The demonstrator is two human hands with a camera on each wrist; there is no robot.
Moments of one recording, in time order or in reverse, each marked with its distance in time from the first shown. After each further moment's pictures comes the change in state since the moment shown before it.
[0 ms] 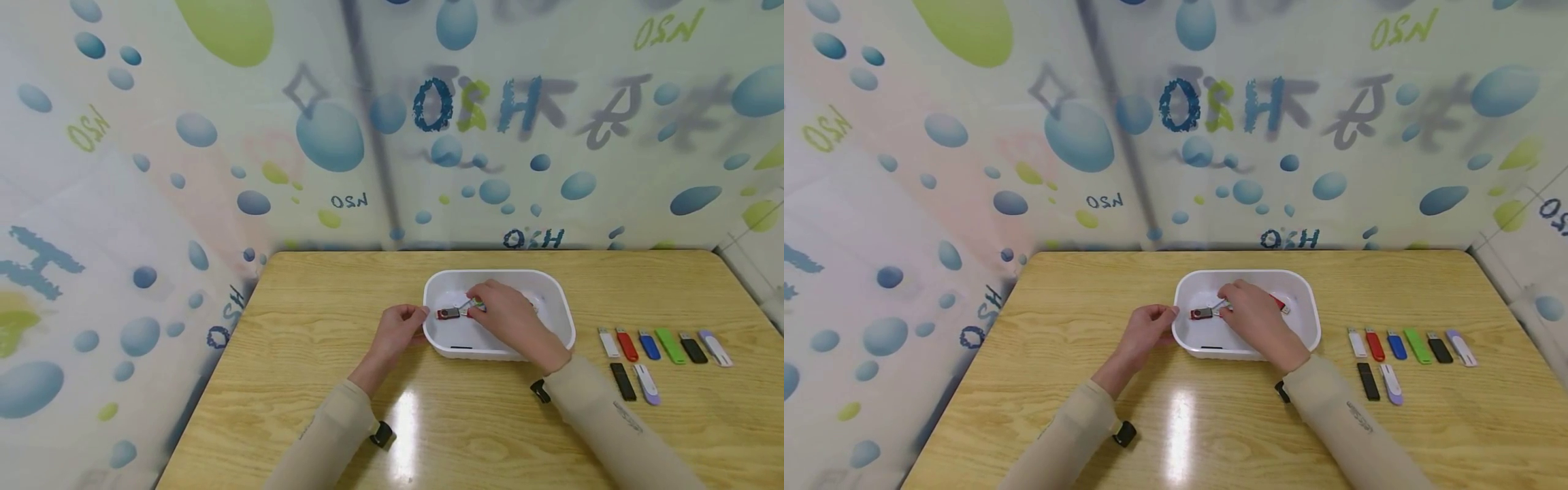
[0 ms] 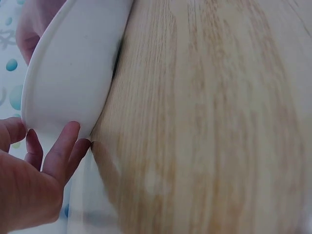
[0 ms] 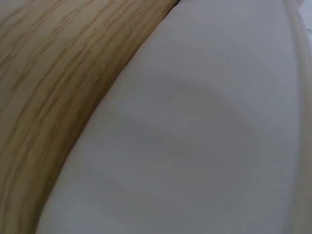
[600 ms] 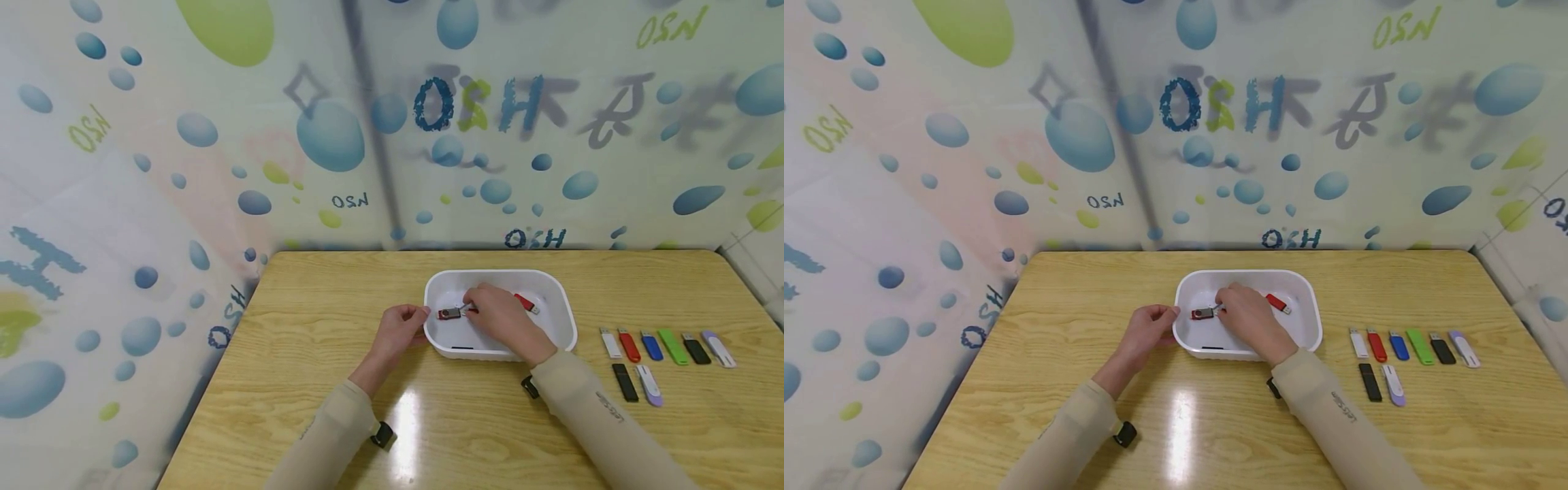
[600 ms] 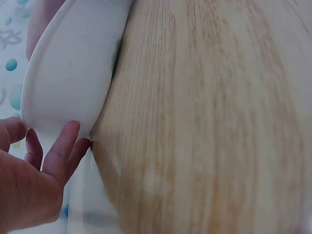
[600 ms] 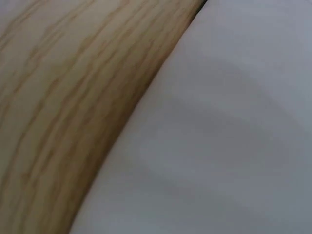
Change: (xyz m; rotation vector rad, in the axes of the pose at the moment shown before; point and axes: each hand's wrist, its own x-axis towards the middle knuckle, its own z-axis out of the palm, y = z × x) left_hand 0.002 -0.002 0.001 -0.019 0.007 -0.009; right_hand 0.018 0.001 0.017 -0.005 -0.095 0.031
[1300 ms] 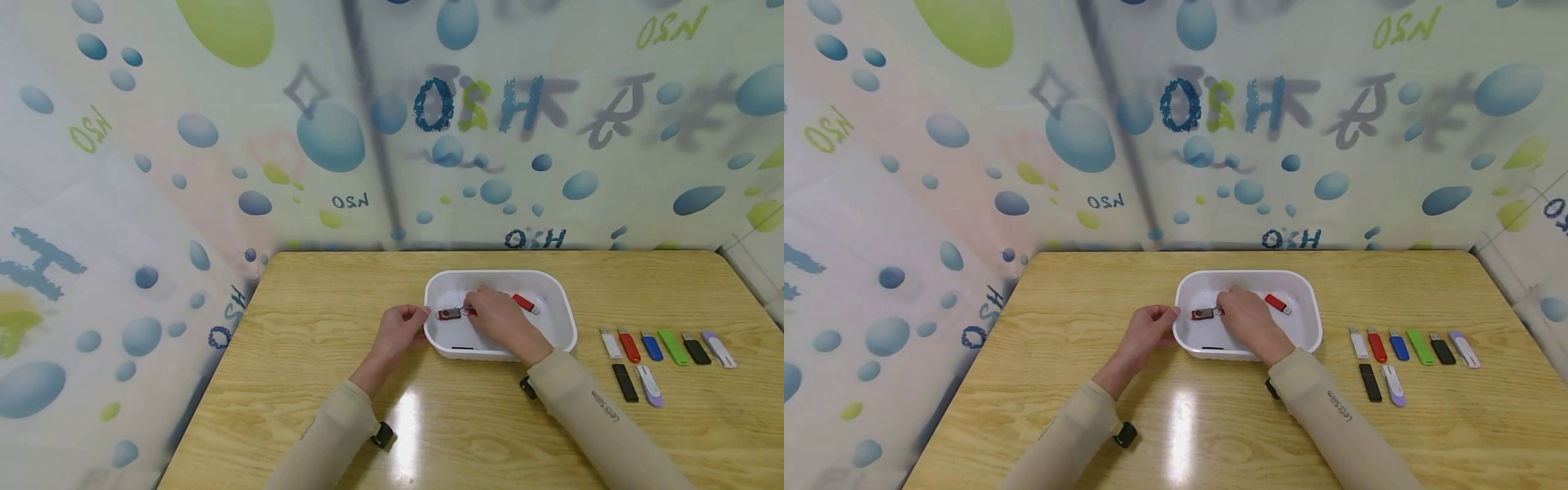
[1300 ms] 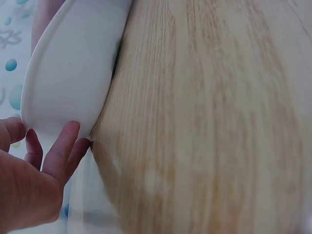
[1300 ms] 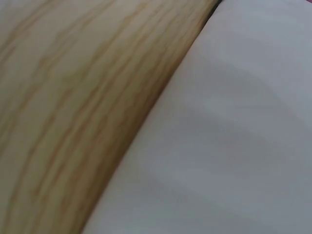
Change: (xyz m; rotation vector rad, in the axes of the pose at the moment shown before) left_hand -0.001 0.002 0.000 0.012 0.006 0.002; right_hand 0.000 -0.001 0.005 -0.060 0.004 -0.032
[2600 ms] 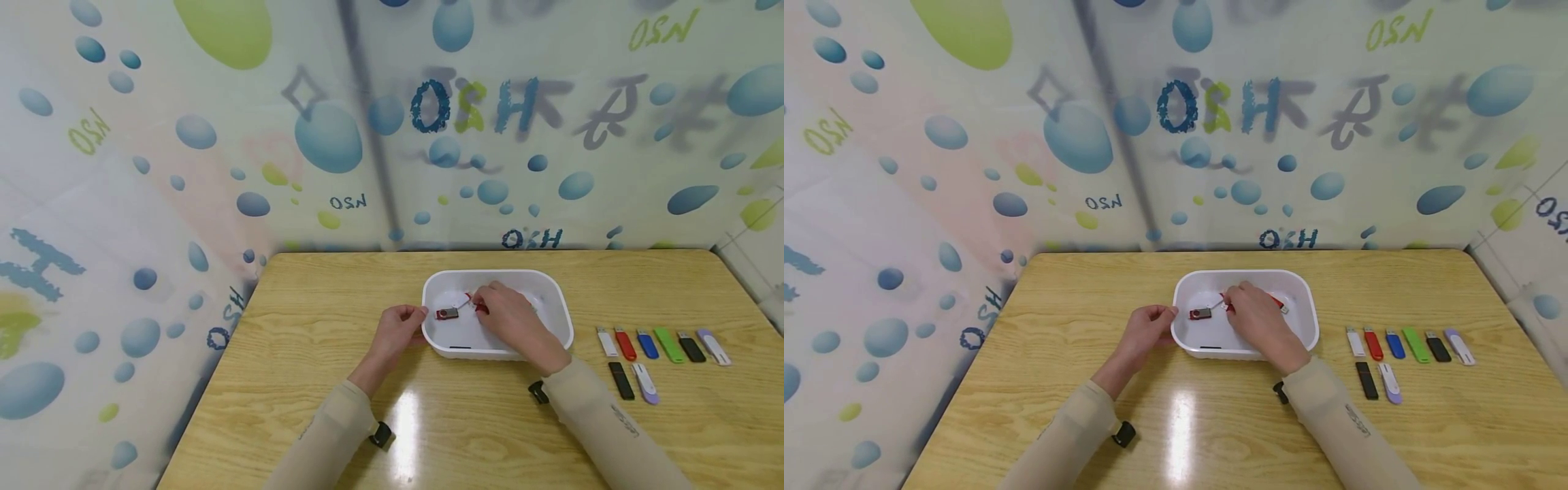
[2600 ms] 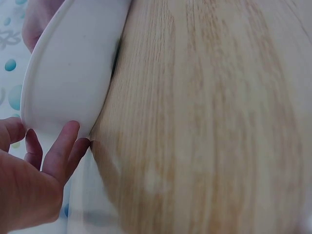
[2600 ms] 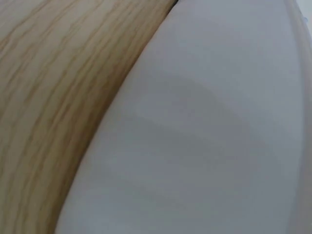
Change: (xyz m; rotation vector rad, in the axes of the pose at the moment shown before) left_hand -0.004 0.004 0.000 -0.002 -0.011 -0.012; right_hand -0.020 0.006 -0.015 0.085 0.088 0.066
